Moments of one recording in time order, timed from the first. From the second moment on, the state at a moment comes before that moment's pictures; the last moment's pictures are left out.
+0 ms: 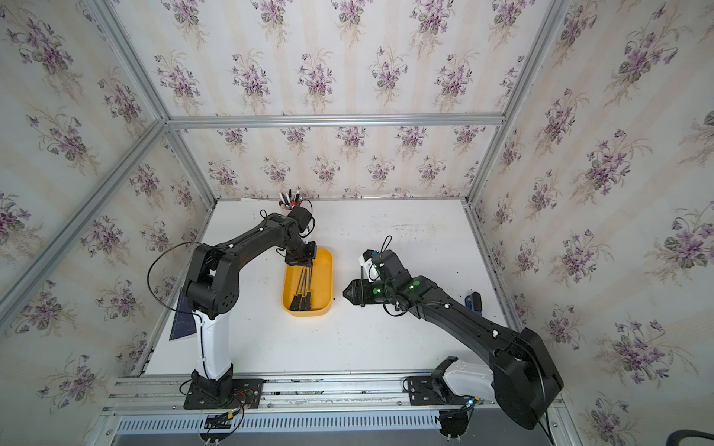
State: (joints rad) left arm -0.40 2.08 1.65 -0.96 0.19 -0.46; right arm 0.67 1.24 0.79 -0.39 -0.37 0.56
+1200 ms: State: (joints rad) left arm -0.42 2.06 1.65 -0.96 0.21 -0.45; right arm 0.67 1.22 0.74 -0.39 -0.36 0.56
